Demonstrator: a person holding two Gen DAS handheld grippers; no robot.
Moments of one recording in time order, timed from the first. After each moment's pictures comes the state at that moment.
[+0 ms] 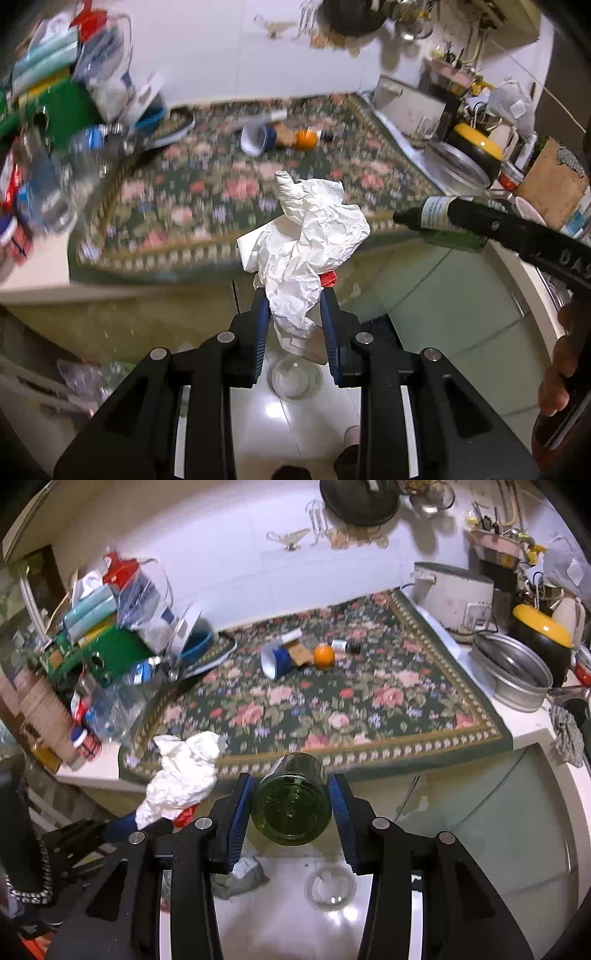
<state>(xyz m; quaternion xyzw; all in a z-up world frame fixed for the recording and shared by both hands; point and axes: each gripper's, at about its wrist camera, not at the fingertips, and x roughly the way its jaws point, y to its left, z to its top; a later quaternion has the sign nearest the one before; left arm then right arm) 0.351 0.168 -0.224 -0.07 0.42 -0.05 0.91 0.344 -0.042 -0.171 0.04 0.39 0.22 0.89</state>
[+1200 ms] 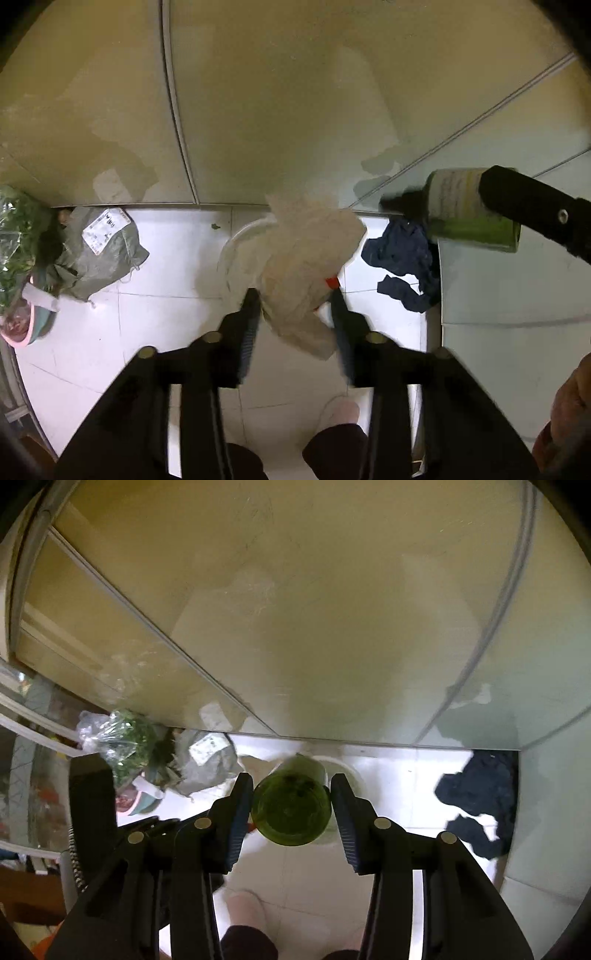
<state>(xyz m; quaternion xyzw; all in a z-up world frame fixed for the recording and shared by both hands) 0.393 0.104 -0.696 -0.18 0.59 0.00 0.78 0.406 -0.048 -0.572 -0.01 0.56 0.31 0.77</state>
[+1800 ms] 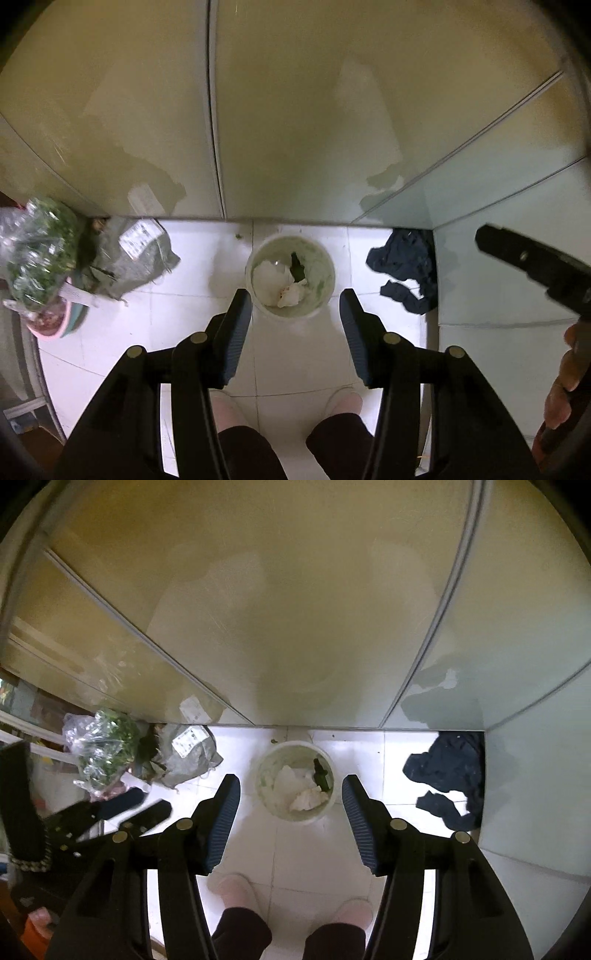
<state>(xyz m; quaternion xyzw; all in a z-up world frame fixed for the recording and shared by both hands) 0.369 0.123 -0.592 -0.17 0.58 0.02 0.80 0.399 -0.071 -0.517 -0.03 0.59 0.24 0.77</state>
